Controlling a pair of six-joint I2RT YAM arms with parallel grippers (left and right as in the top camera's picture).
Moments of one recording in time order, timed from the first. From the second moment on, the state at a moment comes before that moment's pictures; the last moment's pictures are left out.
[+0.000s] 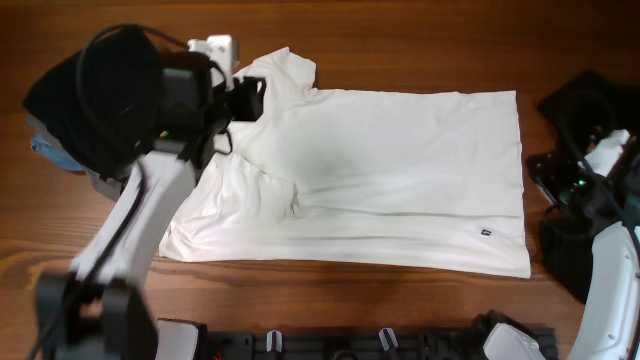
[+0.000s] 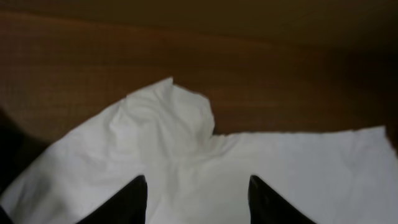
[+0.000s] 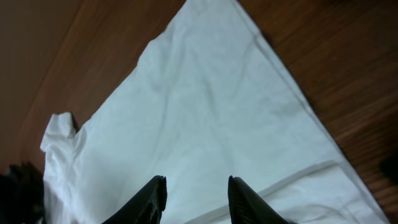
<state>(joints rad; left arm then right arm) -0.17 1.56 1.09 -0.14 0.20 -0.22 -0.53 1.19 0.96 -0.81 -0.46 0.33</state>
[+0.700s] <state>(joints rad) -0.17 2.33 1.56 0.14 0.19 -0.01 -0.49 1.19 0.96 -0.88 -0.47 0.33</state>
